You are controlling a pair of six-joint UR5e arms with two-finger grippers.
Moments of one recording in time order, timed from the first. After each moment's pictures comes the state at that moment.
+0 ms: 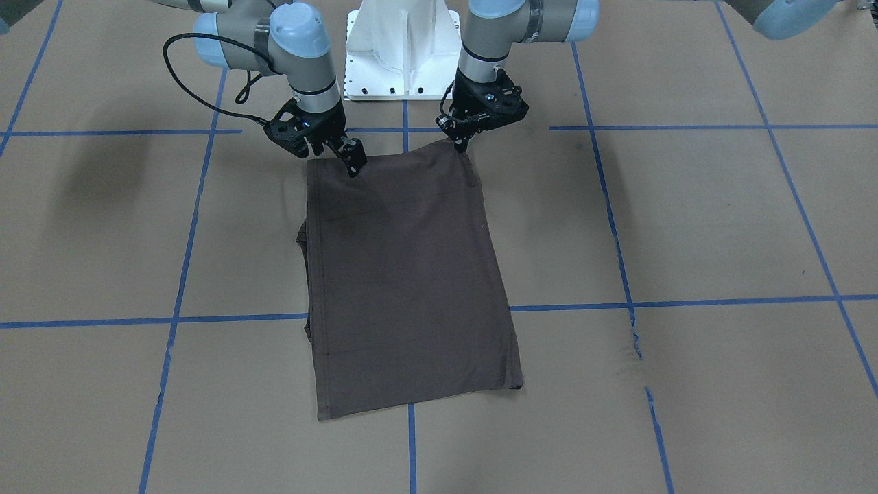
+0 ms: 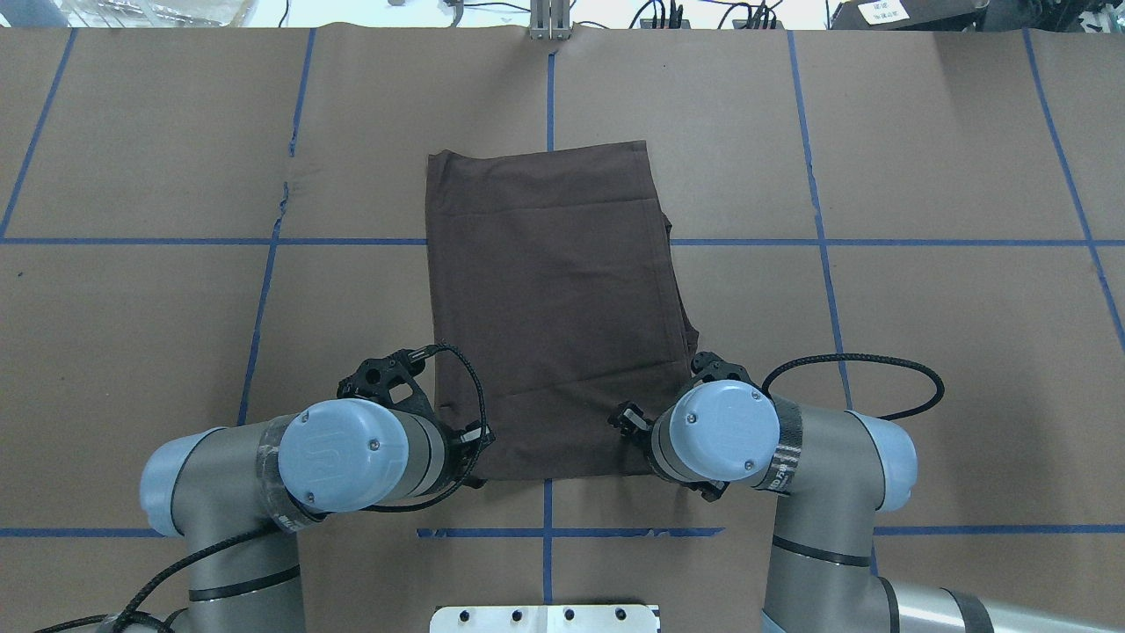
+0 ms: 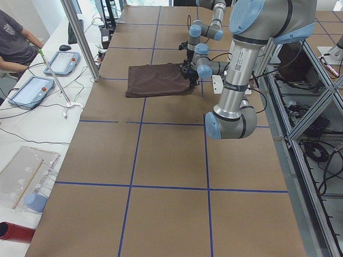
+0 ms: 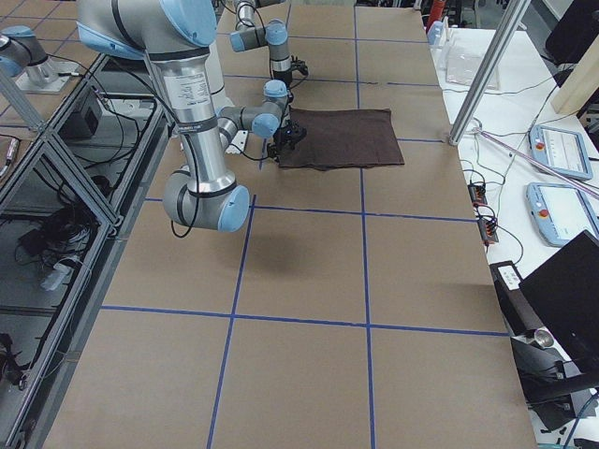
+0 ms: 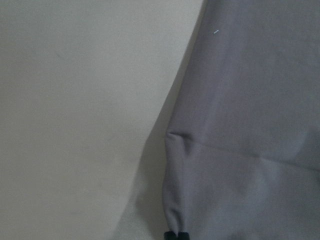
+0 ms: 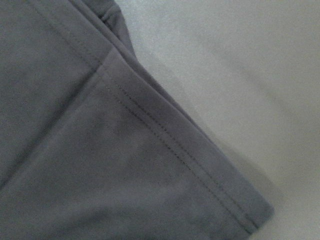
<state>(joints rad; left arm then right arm) -0.26 -2.03 -1.91 -1.69 -1.64 -1.87 0.29 -1.17 1.84 -1.45 1.70 2.05</state>
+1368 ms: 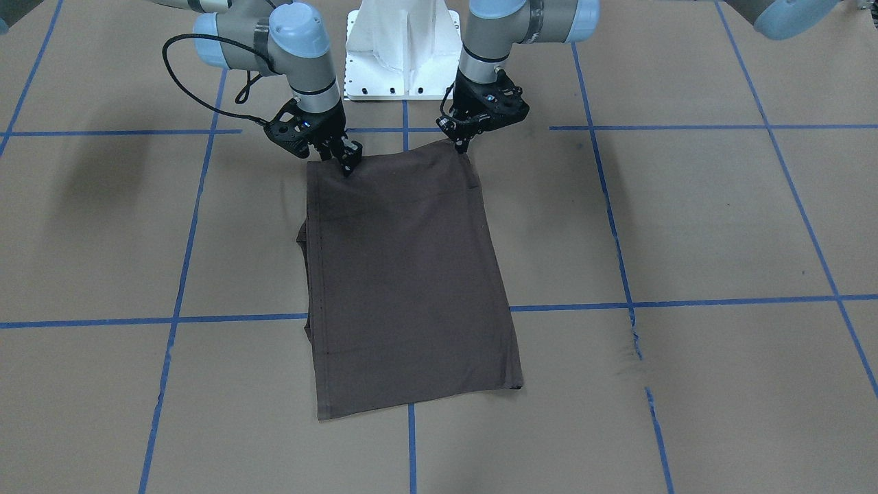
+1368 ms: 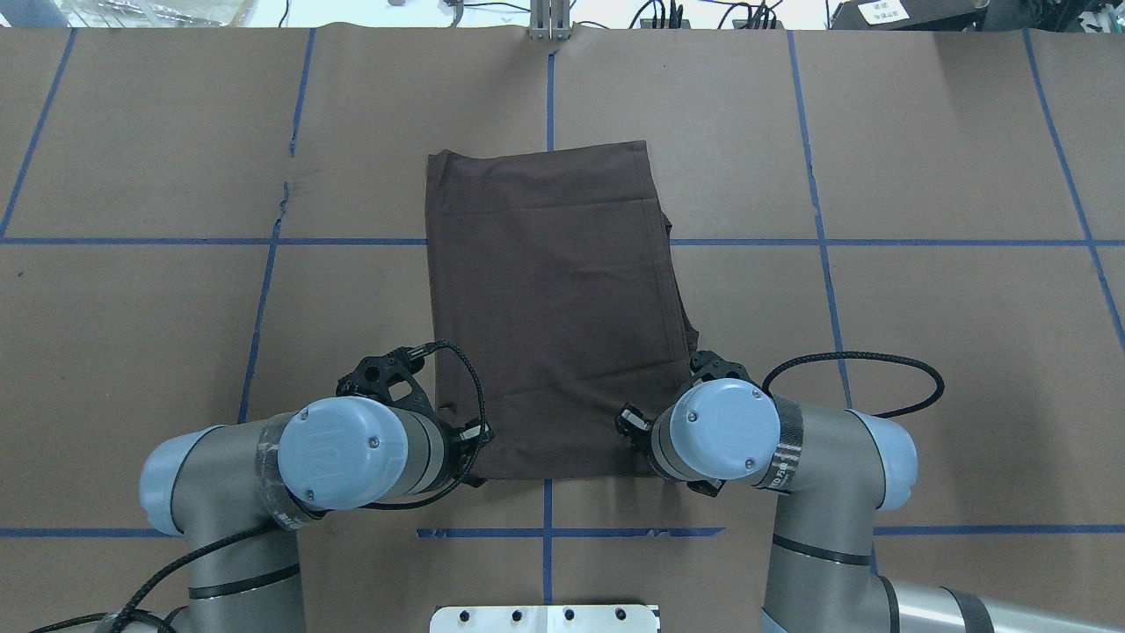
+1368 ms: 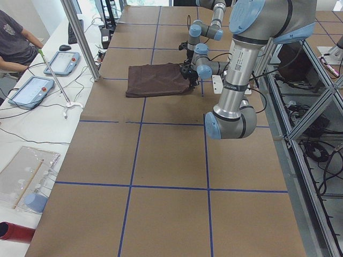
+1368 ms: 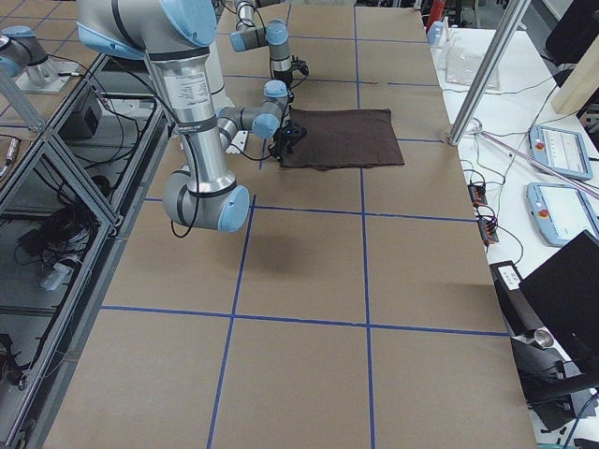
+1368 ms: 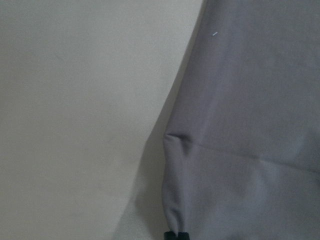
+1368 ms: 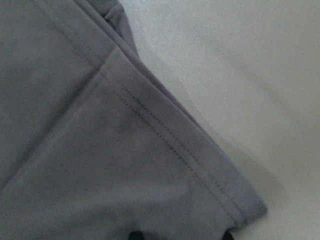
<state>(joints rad) -0.27 -2.03 -1.91 -1.69 -1.64 -1.87 0.29 -1.16 1.84 -1.45 1.71 2.04</state>
